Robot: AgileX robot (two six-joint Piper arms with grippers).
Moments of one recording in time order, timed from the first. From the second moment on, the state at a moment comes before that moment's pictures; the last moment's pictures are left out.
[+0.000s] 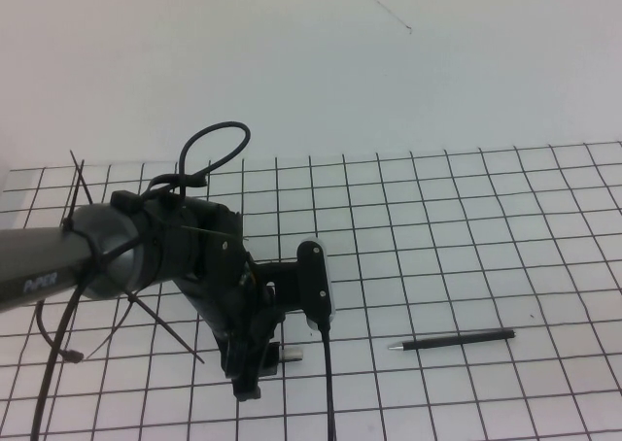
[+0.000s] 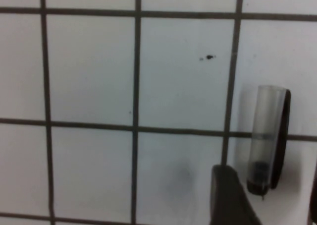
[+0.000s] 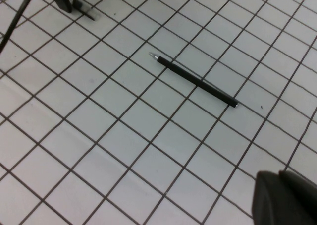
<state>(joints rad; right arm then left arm) -0.01 0.49 -0.53 0.54 0.92 -0.90 -0.58 1.87 -1.15 -0.16 0.63 1.01</state>
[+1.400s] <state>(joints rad) -0.01 0.49 -0.53 0.54 0.93 -0.90 -0.58 1.96 -1.29 -0.21 0.83 0.94</state>
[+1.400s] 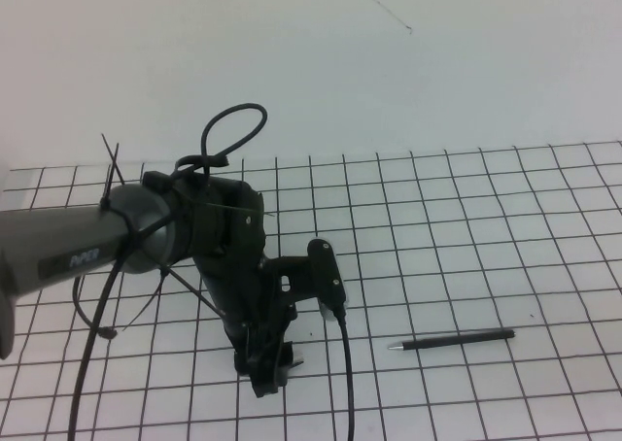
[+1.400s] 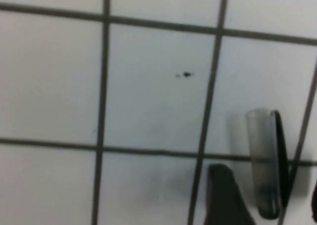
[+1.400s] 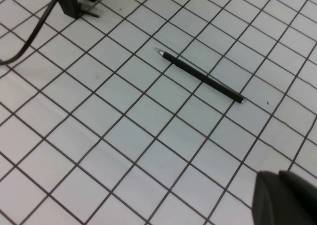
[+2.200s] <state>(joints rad) 0.01 0.73 -0.60 0.64 0.95 -1.02 -0.58 1.80 -1.29 -0.16 0.92 0.87</state>
